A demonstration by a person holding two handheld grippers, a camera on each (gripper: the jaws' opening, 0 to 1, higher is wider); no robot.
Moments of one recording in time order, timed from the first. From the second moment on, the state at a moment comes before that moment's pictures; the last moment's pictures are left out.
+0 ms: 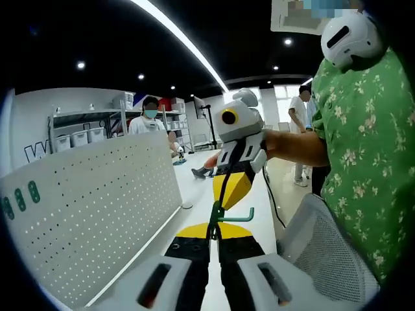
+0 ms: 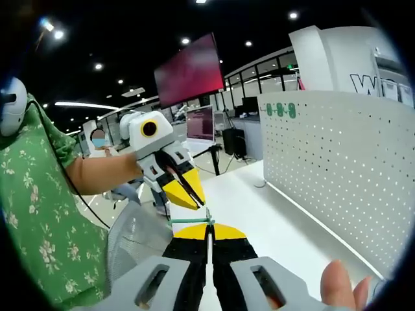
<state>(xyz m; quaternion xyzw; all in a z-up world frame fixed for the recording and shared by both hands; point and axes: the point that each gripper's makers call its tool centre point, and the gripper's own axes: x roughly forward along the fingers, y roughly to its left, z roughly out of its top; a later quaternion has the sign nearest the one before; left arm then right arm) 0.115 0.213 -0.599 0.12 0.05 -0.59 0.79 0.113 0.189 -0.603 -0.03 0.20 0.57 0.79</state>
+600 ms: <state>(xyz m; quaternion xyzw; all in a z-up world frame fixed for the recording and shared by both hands) 0.109 0.207 -0.612 0.17 0.04 -0.56 0.81 0.139 0.184 -0.622 -0.02 0.25 0.54 0.80</state>
